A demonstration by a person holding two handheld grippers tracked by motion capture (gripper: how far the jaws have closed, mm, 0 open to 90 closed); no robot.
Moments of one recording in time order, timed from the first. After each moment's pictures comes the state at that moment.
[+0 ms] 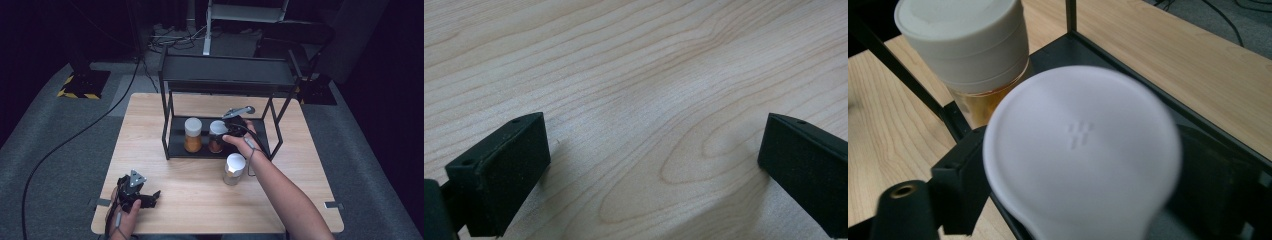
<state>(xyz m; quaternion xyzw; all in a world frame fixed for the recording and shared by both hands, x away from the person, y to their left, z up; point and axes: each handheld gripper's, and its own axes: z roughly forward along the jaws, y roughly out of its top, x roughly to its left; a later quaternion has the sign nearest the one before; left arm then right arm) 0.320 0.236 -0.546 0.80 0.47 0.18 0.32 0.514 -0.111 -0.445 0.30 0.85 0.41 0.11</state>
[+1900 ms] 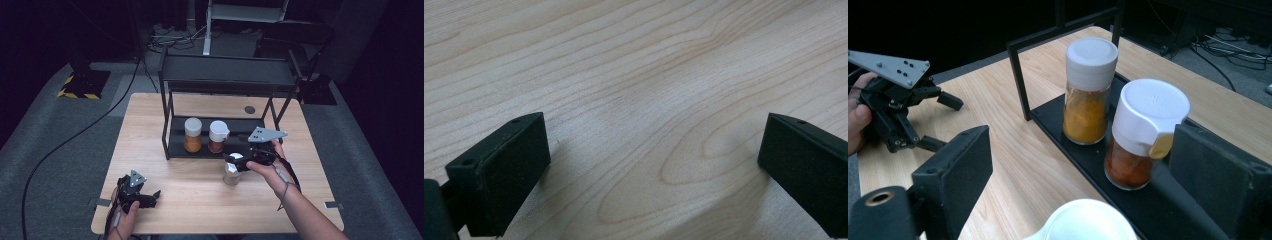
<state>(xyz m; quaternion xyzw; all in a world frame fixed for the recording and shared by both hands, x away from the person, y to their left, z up) 0.320 0.235 -0.546 0.80 0.48 0.18 0.32 0.391 -0.161 -0.386 0.26 0.82 0.49 0.14</state>
